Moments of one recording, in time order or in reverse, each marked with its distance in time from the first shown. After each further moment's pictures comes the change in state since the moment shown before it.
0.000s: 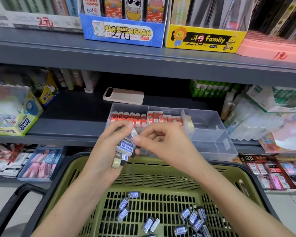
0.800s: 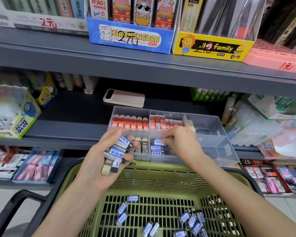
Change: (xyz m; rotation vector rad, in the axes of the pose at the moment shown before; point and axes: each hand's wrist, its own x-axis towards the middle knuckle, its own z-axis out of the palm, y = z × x) left_hand 0.005 0.006 -0.017 -0.340 0.029 -0.152; right_hand 0.044 0.065 -0.019 -0.677 0.109 0.167
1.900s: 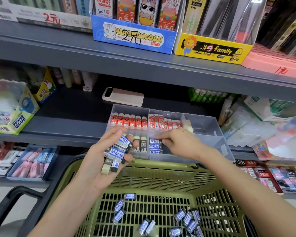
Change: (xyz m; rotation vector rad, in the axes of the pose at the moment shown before) left_hand 0.000 -0.002 -0.005 0.020 -0.066 -0.003; right_hand 0.005 0.009 -0.014 -0.228 -0.265 -0.212
